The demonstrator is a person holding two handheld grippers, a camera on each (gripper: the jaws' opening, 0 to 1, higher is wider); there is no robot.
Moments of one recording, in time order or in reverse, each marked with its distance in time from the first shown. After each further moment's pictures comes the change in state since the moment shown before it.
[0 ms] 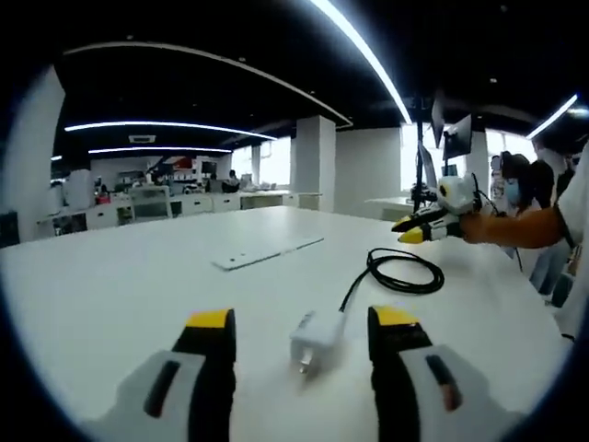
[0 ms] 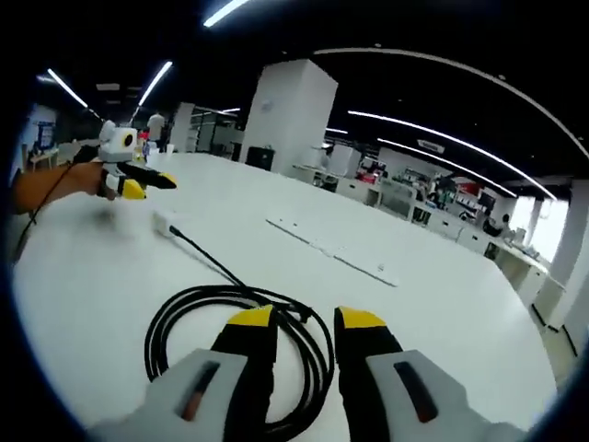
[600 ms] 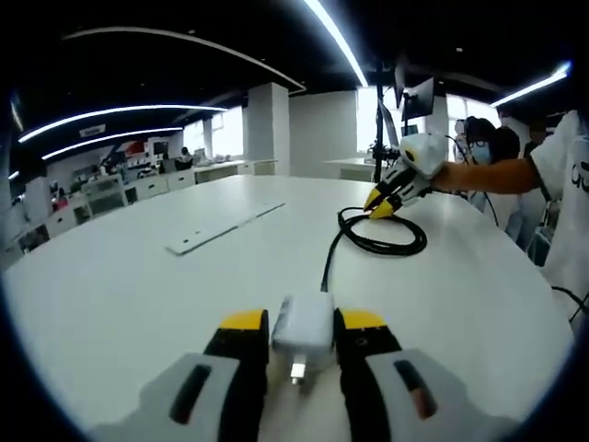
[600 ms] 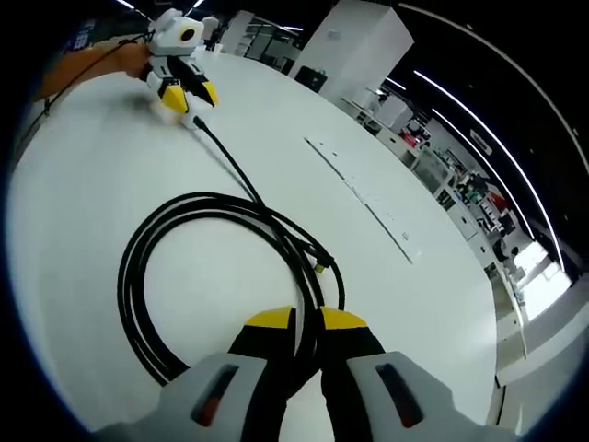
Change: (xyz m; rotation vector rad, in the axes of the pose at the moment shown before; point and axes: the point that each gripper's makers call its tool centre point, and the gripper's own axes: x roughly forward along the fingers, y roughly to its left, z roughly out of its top) left arm 0.040 -0.035 -0.033 0.109 0.193 -0.214; right arm 0.015 0.000 -0.050 -0.391 0.417 0.070
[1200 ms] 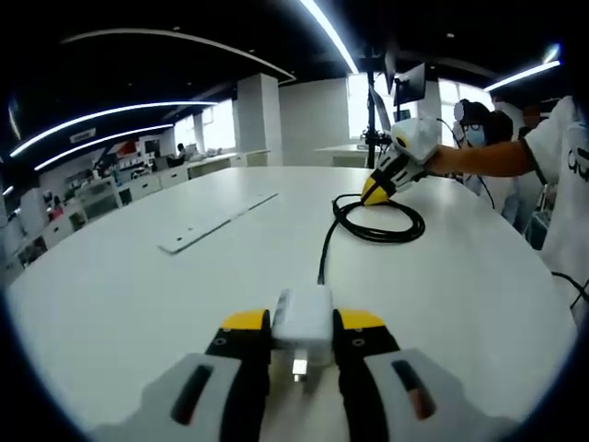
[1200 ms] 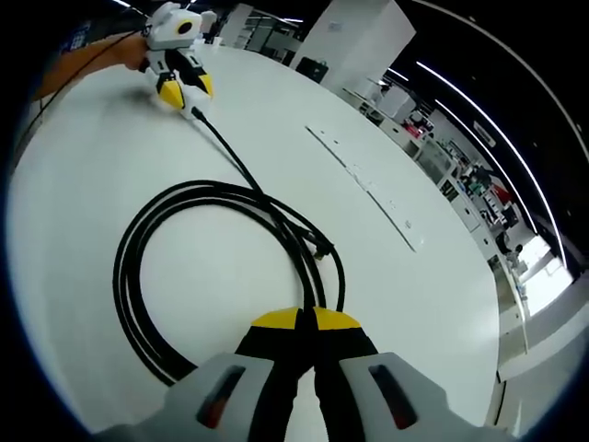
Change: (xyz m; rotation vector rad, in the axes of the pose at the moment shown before) left arm 0.006 0.010 -0.011 0.061 0.077 -0.030; right arm 0.000 0.001 -0.012 0.006 0.056 0.017
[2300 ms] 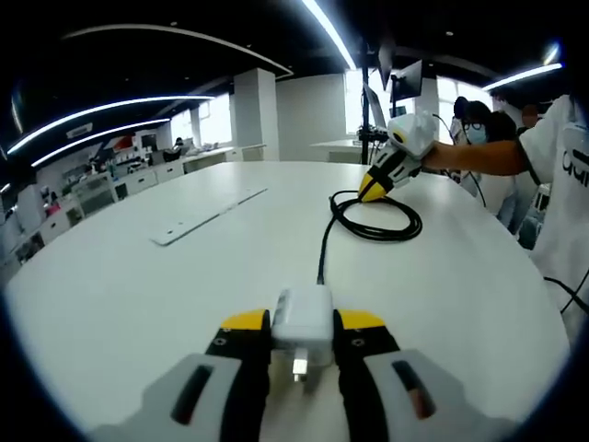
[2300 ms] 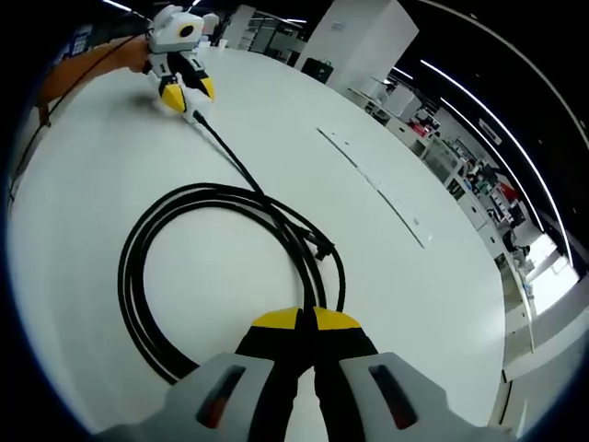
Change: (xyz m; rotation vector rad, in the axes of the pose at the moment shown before) left arm -0.010 -0.015 -0.005 -0.012 0.025 -0.017; right arm -0.016 0.019 -0.003 0.007 -0.001 0.039
